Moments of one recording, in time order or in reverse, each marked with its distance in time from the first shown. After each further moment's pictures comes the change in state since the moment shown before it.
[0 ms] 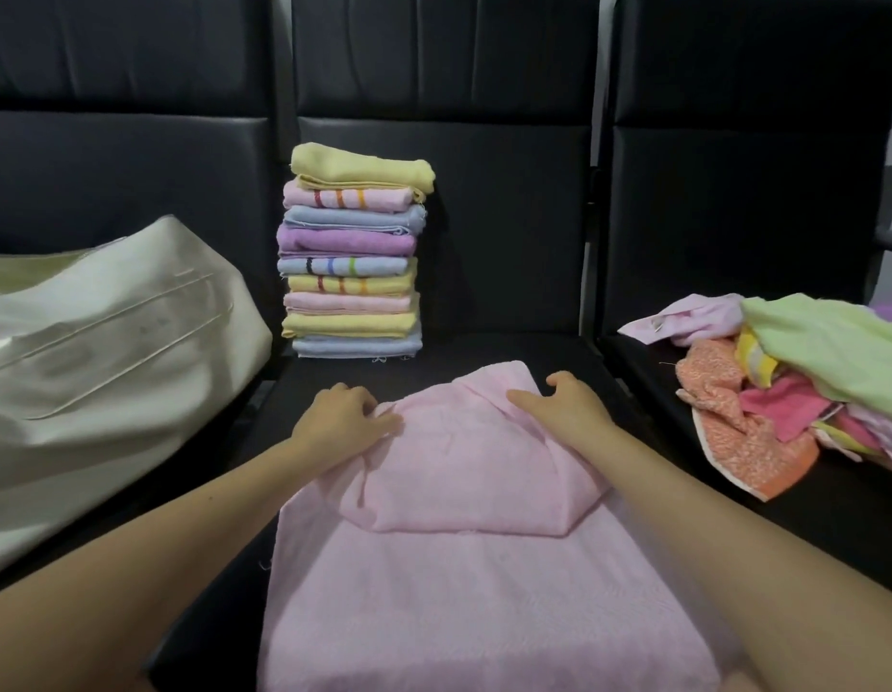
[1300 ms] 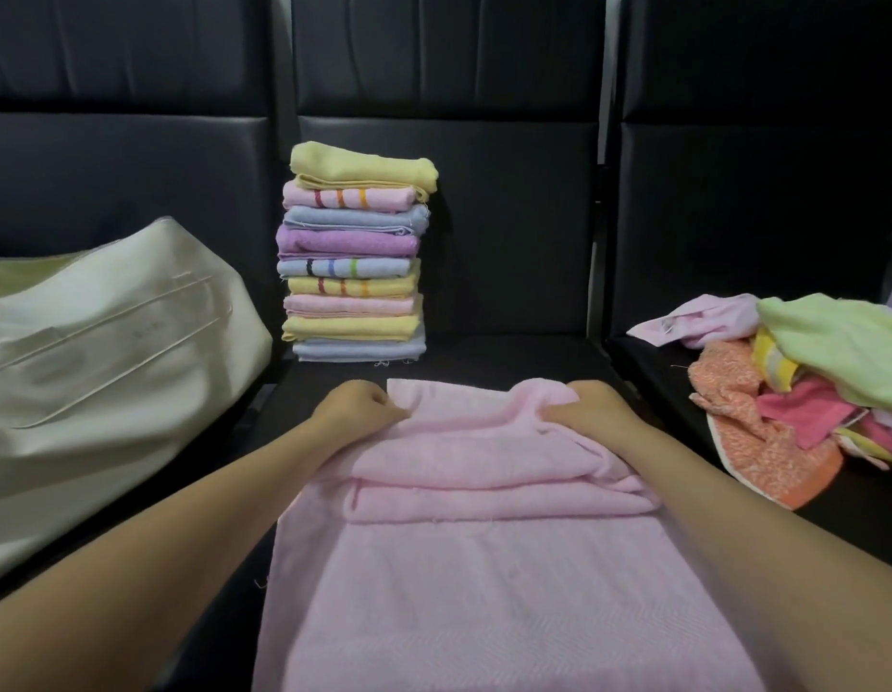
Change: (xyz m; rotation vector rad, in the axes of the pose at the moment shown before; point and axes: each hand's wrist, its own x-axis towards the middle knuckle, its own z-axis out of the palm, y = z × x) left_hand 0.039 0.000 0.006 -0.196 -0.065 -0.098; right_hand 0.007 0.009 -0.017 -0.070 -0.068 0.100
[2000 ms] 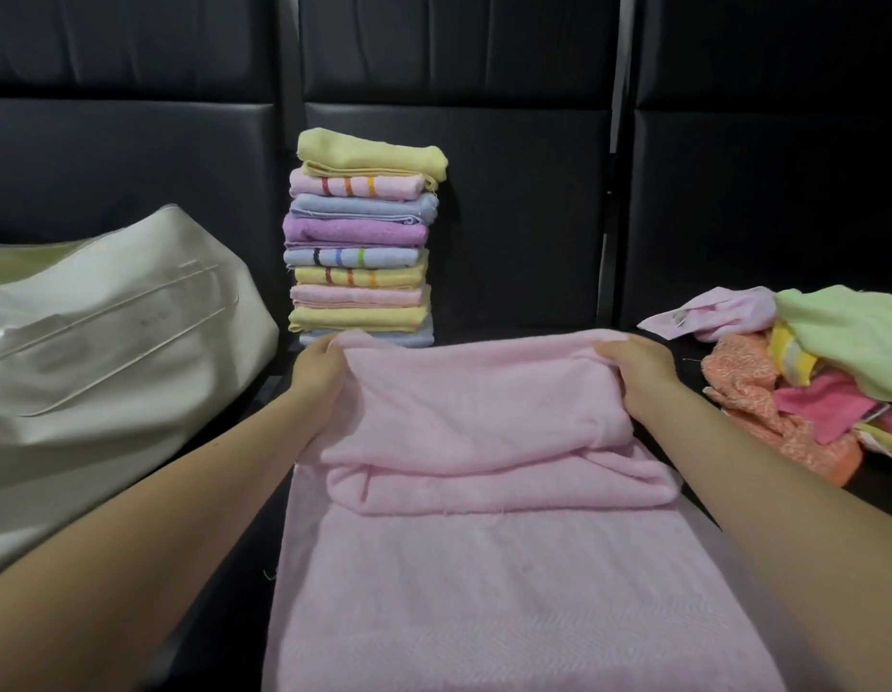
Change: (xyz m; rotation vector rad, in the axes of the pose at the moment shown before) left_hand 0.033 -0.028 -0.017 -0.768 0.356 -0.115; right_hand 0.038 0.001 -0.016 1.022 0.270 0.050
